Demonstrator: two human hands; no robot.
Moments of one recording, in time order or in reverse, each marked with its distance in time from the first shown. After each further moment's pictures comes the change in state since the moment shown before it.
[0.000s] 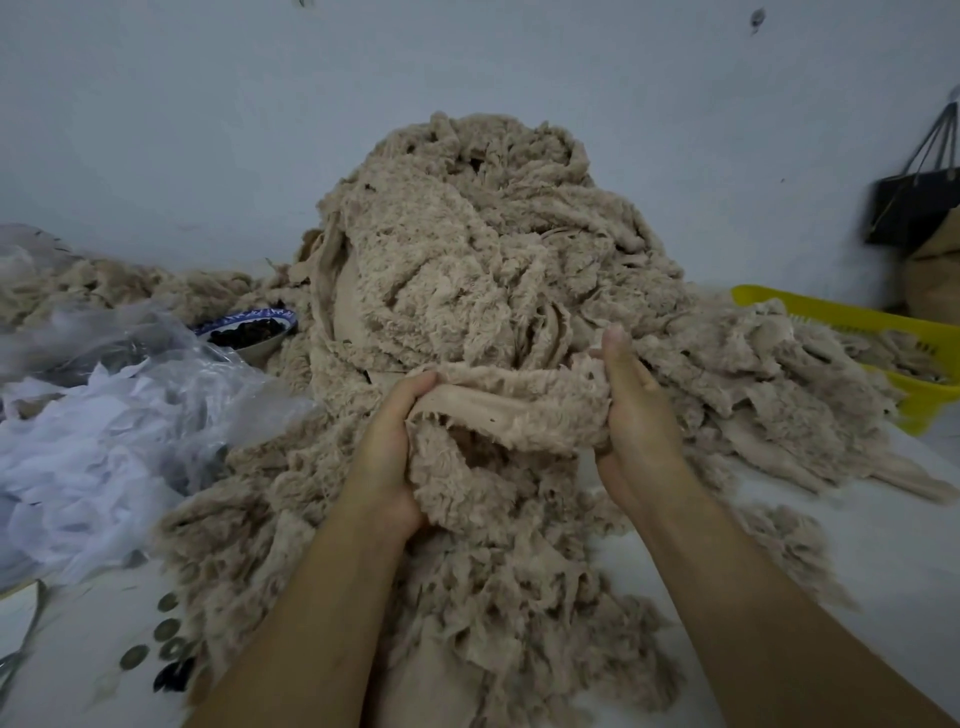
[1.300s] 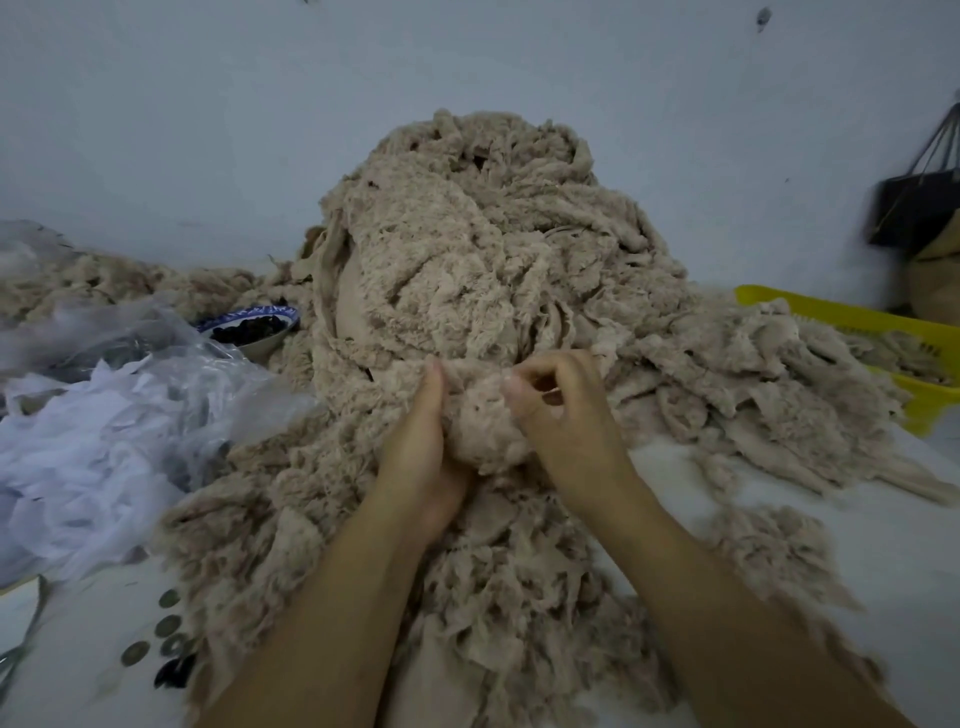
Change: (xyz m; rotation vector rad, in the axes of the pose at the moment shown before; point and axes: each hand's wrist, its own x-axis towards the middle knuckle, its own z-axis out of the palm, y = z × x) left_hand 0.001 -0.014 0.014 0.075 -0.046 0.082; right_hand -0.017 0.019 0.016 -0.796 -0.253 -0.551
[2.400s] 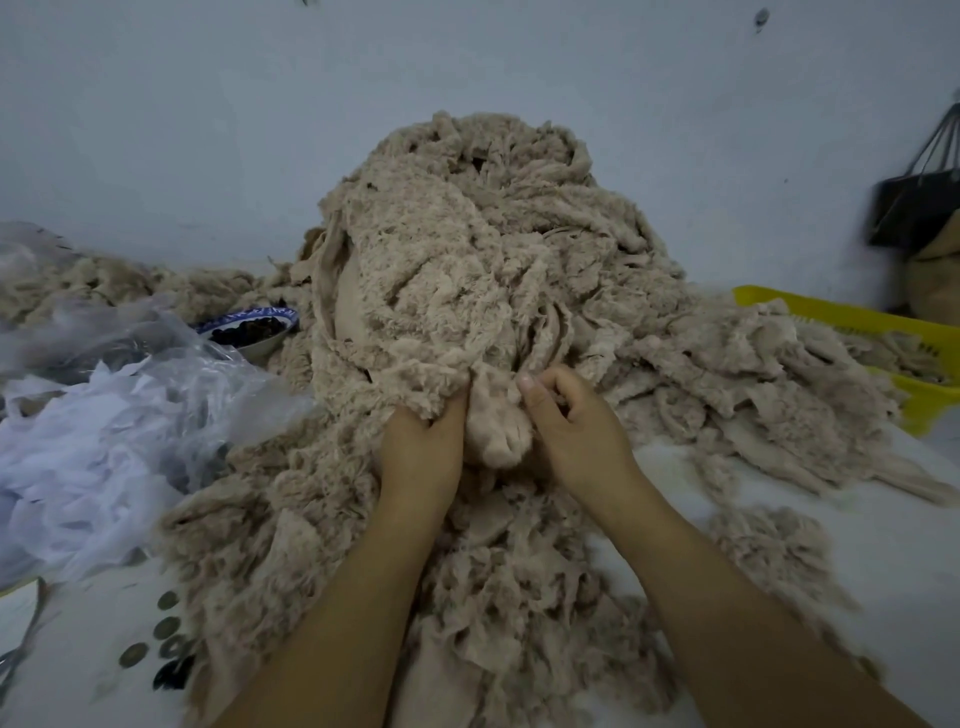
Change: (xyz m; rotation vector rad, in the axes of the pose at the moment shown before) left_hand 0.006 -0.011 -0.004 0.695 0.382 0.419; right_hand 0.004 0.004 -0.004 0.054 -0.006 0.159
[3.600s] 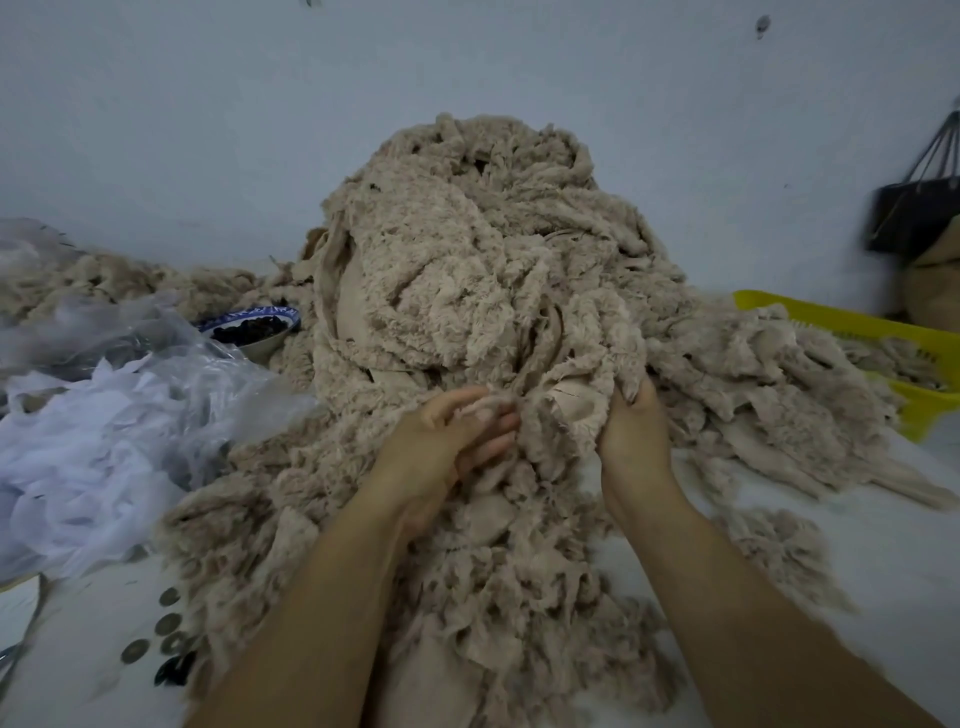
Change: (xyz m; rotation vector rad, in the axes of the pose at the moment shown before) left_hand 0.008 -0.002 -0.011 -0.403 -0.458 -0.329; right_hand 0.015 0.026 -0.011 0.445 0.365 0.387
